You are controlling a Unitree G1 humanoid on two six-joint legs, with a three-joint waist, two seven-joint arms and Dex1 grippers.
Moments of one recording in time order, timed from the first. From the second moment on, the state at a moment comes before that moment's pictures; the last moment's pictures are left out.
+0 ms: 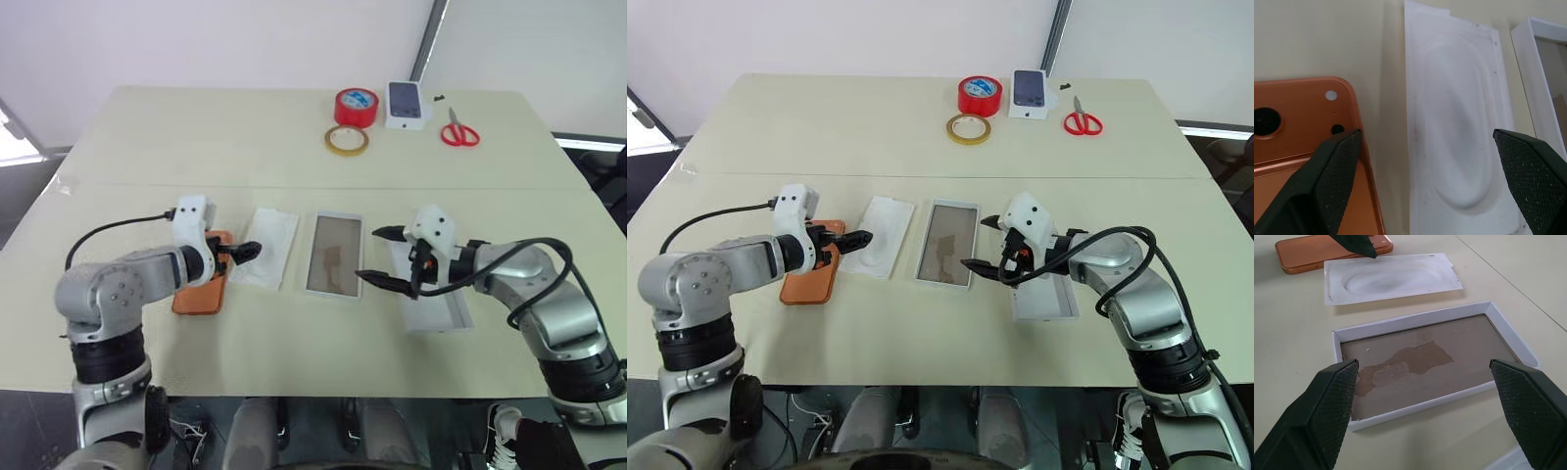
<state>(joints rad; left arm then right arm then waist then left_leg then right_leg) -0.52 0.38 0.30 -0.27 -0.69 1.50 -0.11 -0.36 -0.69 0.07 -0.35 0.34 0.64 0.89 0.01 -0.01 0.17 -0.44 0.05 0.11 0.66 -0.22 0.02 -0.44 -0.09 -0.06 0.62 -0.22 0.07</state>
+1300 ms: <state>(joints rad) -0.56 0.23 0.53 -0.24 -0.65 1.52 -0.13 -0.55 -0.71 0.54 -0.39 0.14 0.83 0.91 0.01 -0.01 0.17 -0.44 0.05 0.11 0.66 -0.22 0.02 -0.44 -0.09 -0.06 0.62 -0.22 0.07</state>
